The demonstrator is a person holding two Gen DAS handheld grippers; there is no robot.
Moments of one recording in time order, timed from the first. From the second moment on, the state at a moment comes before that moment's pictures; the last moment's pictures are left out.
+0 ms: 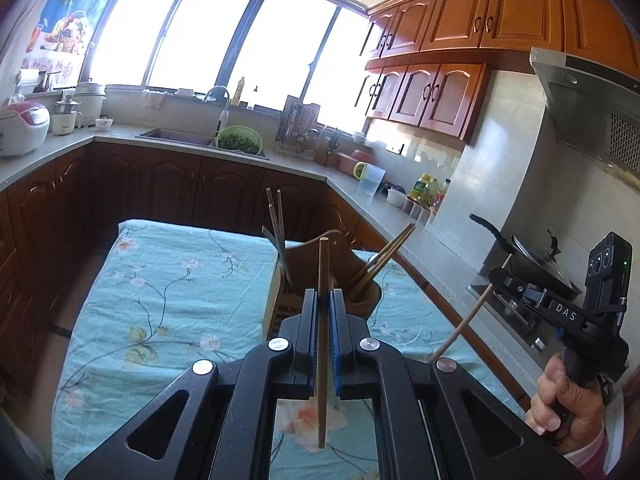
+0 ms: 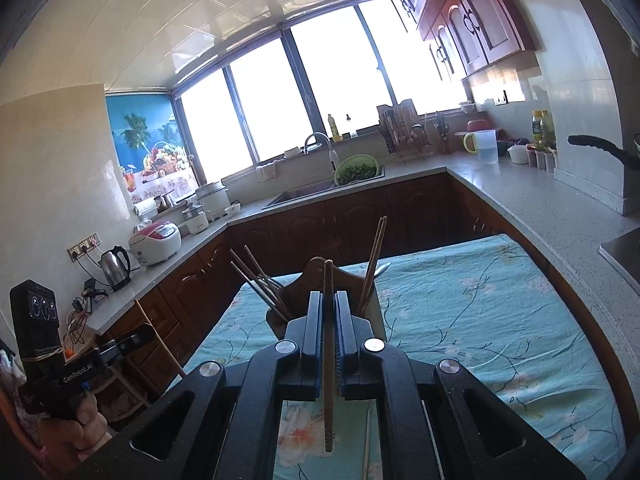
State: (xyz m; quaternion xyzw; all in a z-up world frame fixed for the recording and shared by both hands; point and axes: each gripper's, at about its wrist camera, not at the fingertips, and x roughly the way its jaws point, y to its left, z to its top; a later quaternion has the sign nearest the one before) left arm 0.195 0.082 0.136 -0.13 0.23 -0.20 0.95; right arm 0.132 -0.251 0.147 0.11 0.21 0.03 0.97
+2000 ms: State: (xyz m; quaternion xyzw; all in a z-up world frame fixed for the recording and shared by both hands) left arm 0.343 0.022 0.083 -0.12 0.19 -0.13 0.97; right arm 0.264 -0.264 0.093 0.14 0.20 -0.03 0.97
